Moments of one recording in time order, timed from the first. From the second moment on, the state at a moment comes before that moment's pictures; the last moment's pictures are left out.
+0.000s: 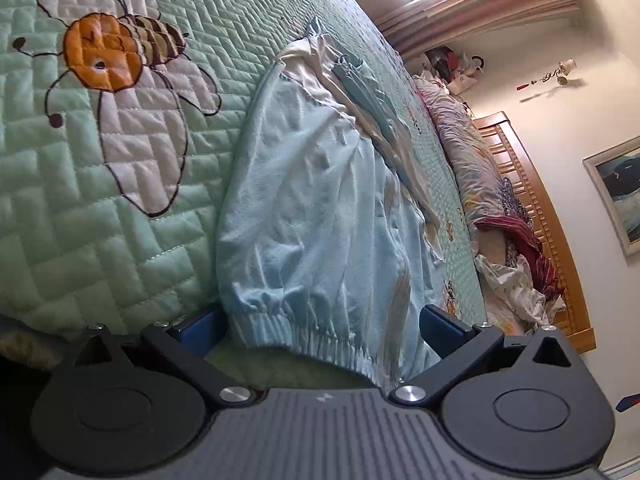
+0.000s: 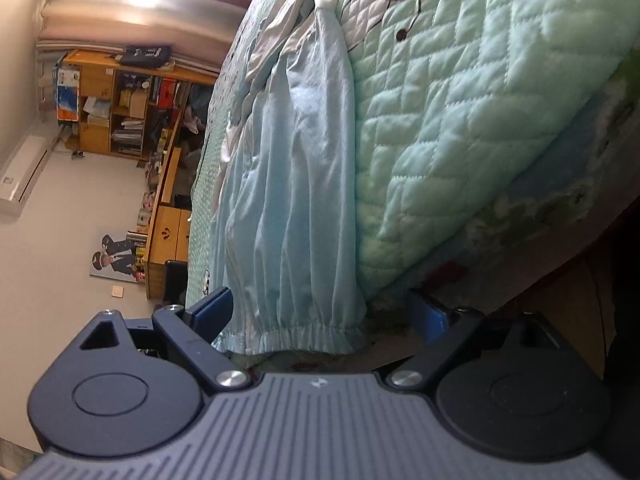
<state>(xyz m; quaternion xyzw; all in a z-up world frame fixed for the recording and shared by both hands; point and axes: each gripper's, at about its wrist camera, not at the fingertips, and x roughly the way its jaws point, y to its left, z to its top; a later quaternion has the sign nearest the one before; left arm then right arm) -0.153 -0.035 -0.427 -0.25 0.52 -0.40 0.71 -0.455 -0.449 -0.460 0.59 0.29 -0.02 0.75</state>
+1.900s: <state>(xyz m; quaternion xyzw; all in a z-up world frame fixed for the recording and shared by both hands) -0.169 -0.045 -0.397 -0.24 0.45 -0.40 0.77 -0.454 -0.445 -0.406 0.58 0.20 -0.03 0.79</state>
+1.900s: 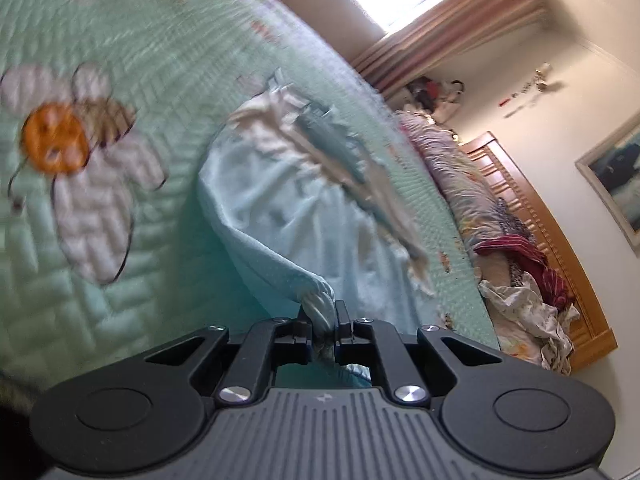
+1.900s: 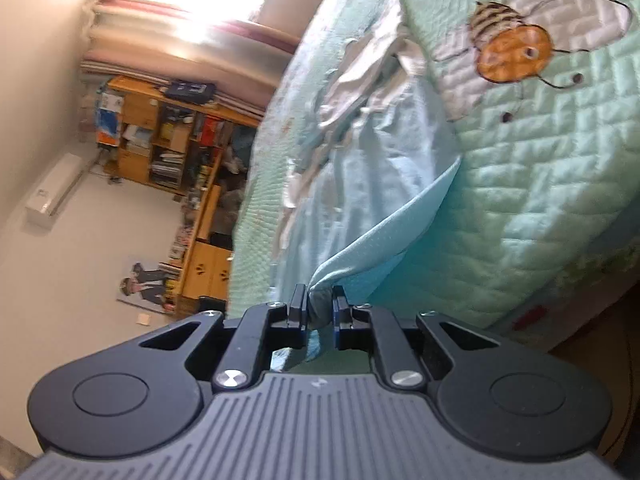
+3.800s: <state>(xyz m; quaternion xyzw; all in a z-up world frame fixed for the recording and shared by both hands) 0.212 -0.408 -0.372 -0.03 0.43 -0.34 0.84 -0.123 -0.732 -0.450 0.62 0.09 -0.13 0.77</state>
